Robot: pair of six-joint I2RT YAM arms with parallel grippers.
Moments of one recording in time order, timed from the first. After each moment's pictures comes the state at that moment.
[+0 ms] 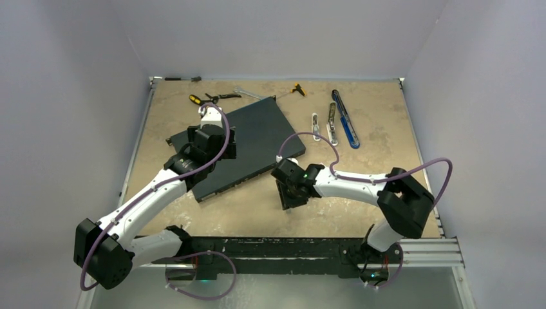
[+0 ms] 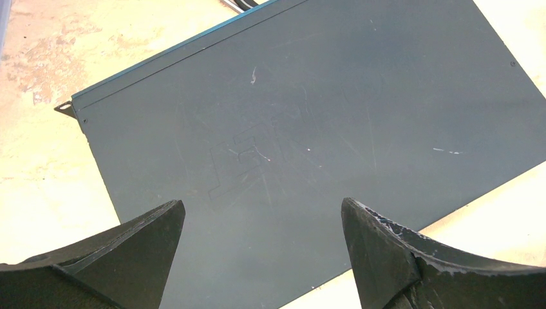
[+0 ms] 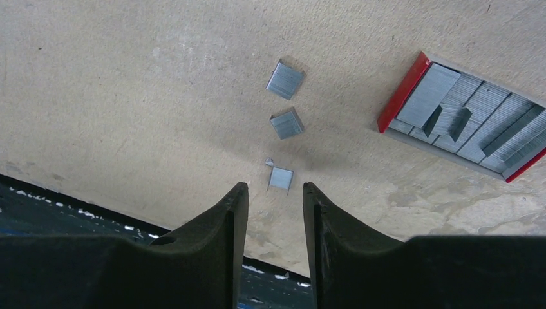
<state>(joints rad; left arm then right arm) -0.56 1.11 0.87 -0.38 -0.50 -0.31 0.99 1.58 0.94 -0.59 0.06 0.73</state>
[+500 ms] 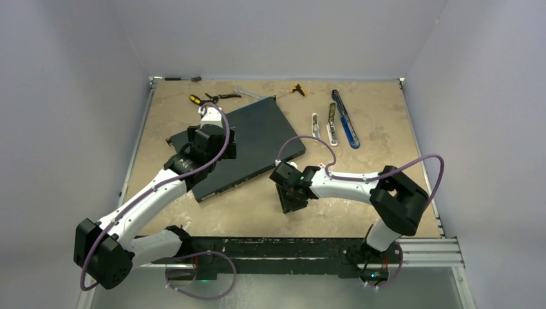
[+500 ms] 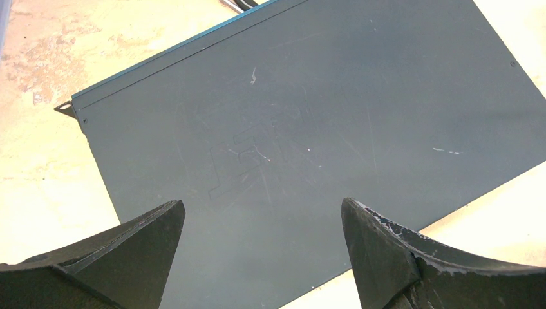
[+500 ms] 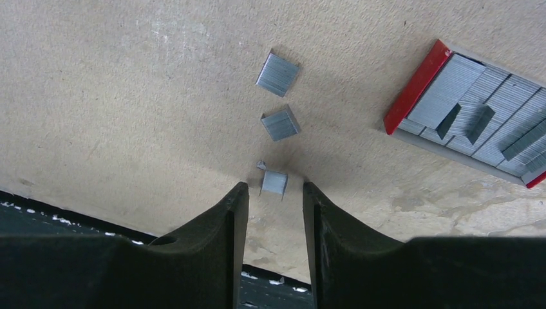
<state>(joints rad) -0.56 1.11 0.87 -0.38 -0.50 -0.31 1.01 1.63 0.93 -0.59 0.05 0.73</state>
